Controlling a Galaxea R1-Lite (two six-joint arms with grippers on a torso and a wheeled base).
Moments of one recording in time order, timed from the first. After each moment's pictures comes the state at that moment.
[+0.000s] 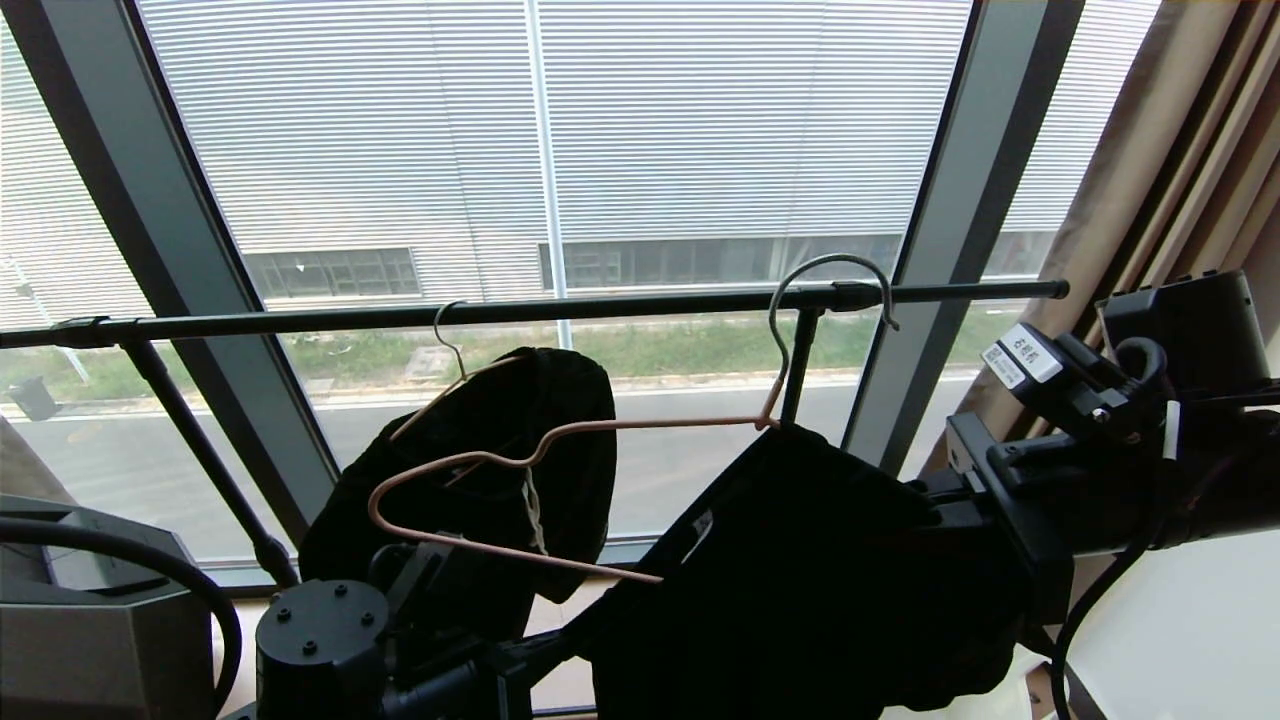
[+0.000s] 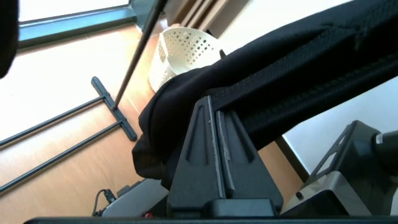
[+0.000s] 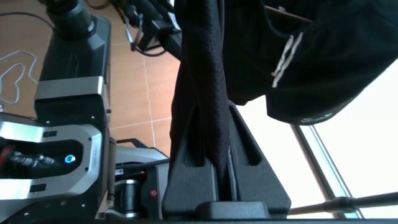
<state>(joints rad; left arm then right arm) -0.62 2.02 -0.07 -1.57 -0.22 -0.43 0.36 1.54 -0.88 0.01 0.92 -0.51</state>
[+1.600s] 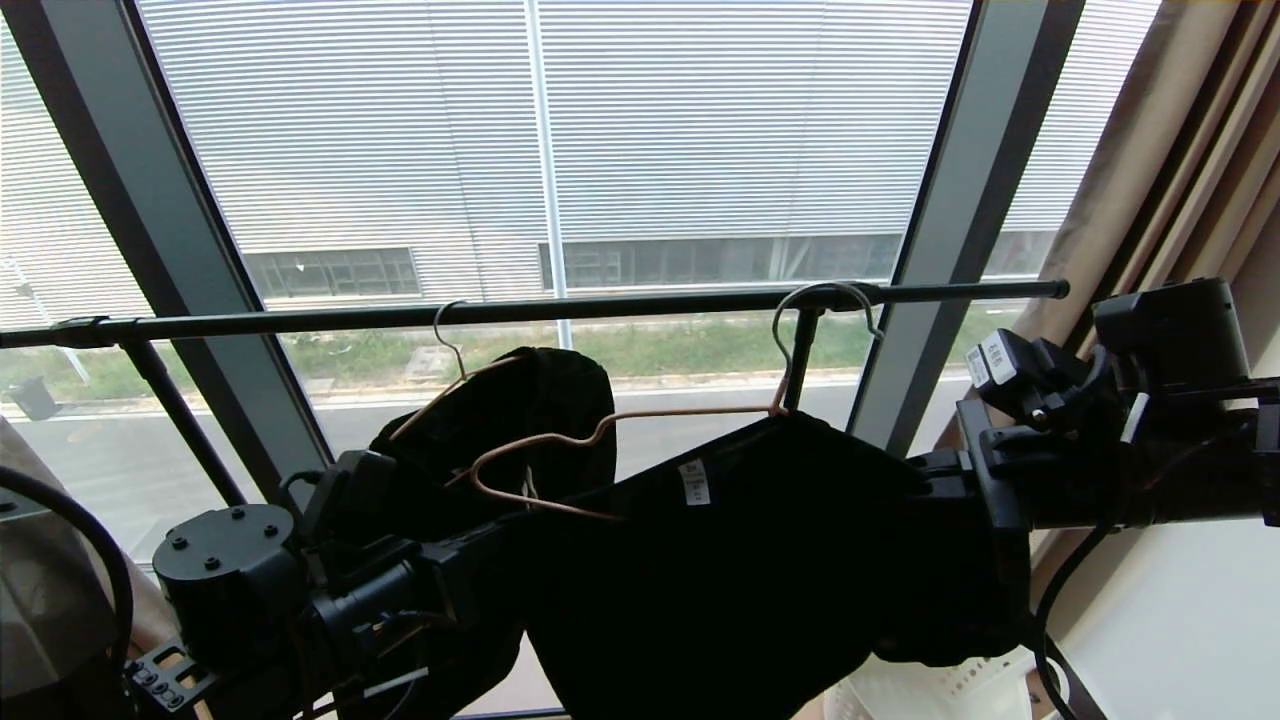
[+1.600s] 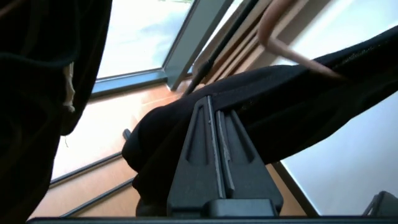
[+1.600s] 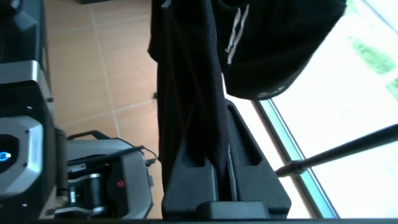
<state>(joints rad) -0.40 1.92 -0.15 -1.57 -0.23 -0.39 0.27 1.59 -0.88 -0.04 0.79 -0.60</state>
